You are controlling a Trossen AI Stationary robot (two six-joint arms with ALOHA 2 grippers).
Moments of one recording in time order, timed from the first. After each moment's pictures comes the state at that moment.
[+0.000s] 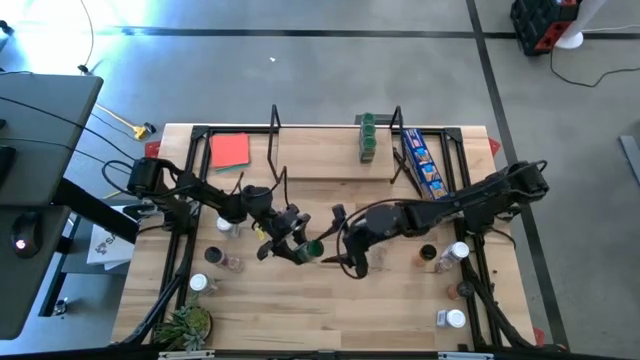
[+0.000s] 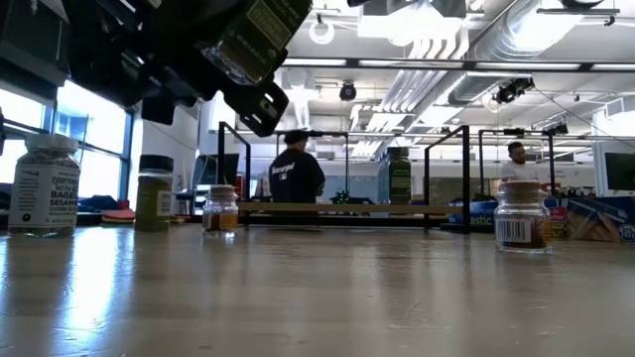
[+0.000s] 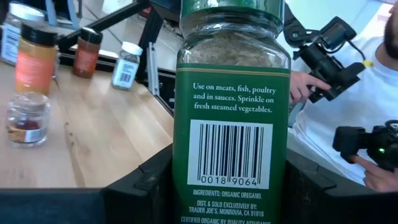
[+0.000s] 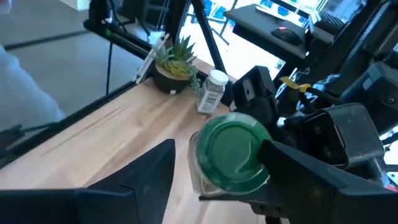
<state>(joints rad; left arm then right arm) -0.02 1.69 0.55 1.10 0.74 -0.39 0.25 1.57 1.03 0.25 -0.04 -0.38</state>
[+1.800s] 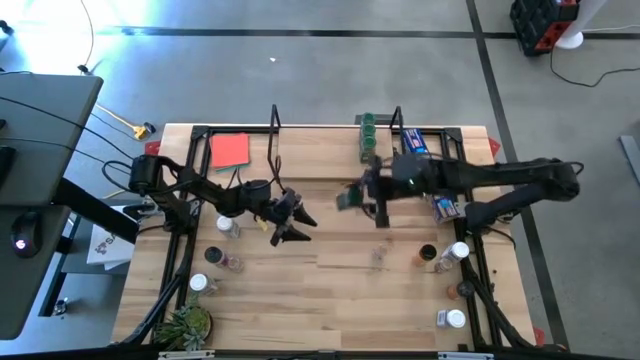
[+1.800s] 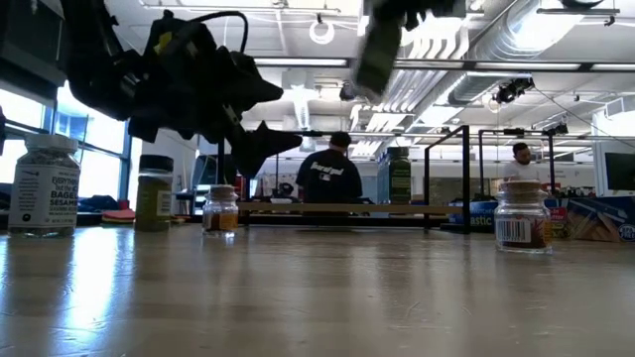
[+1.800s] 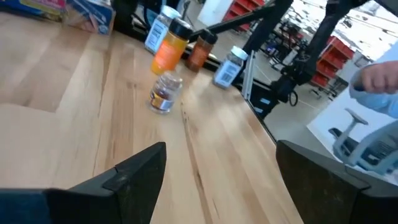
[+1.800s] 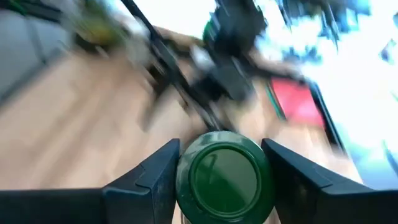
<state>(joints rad) 0.09 1.69 0.47 1.04 0.48 -0.43 -0.02 1.25 1.04 -0.27 0.00 -0.27</state>
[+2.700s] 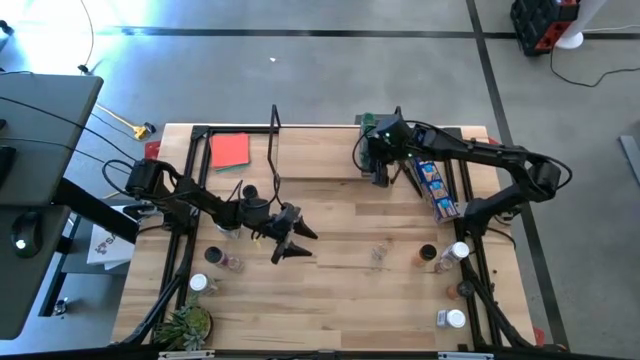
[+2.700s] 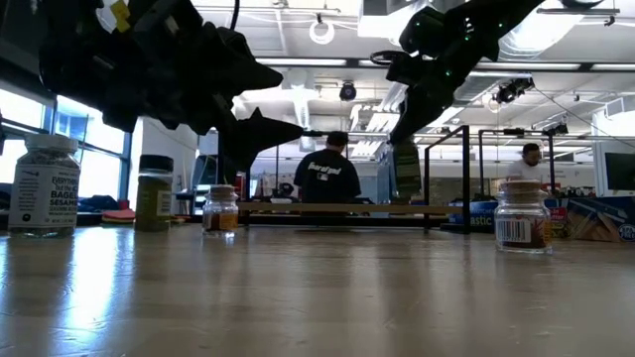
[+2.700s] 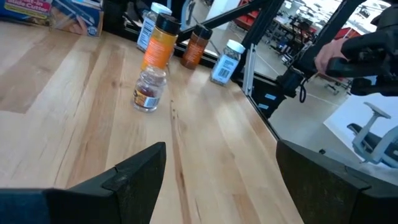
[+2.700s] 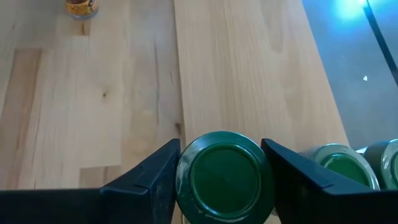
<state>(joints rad) -0.09 1.69 0.47 1.04 0.25 -0.40 -0.49 1.43 1.03 -0.46 -0.12 -0.42</state>
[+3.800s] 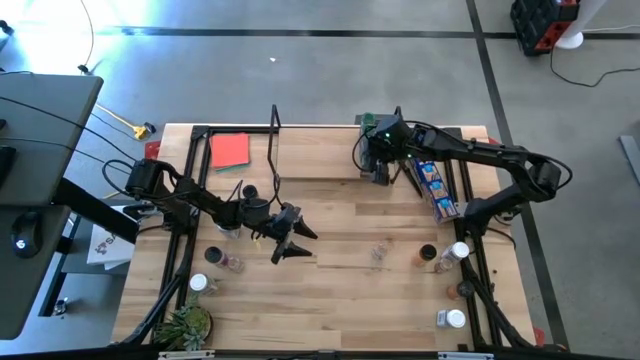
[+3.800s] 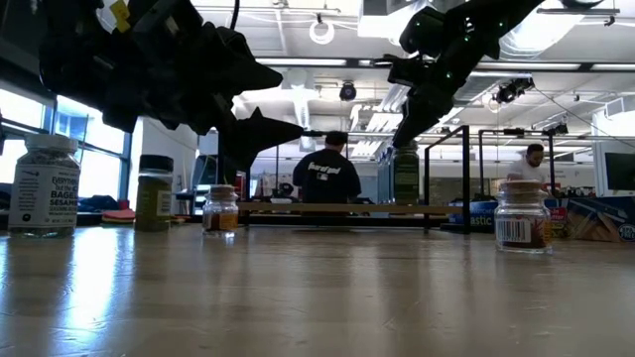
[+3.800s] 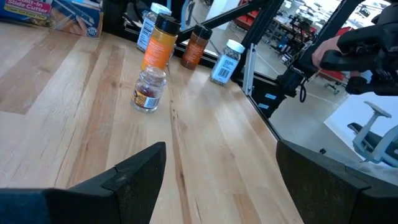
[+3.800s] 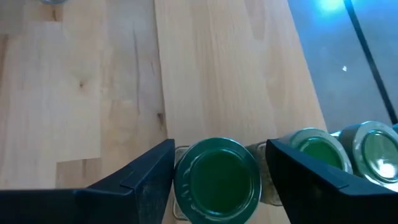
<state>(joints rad) -0.09 1.69 0.47 1.04 0.25 -0.39 -0.49 1.43 1.03 -0.47 -0.04 -0.43</state>
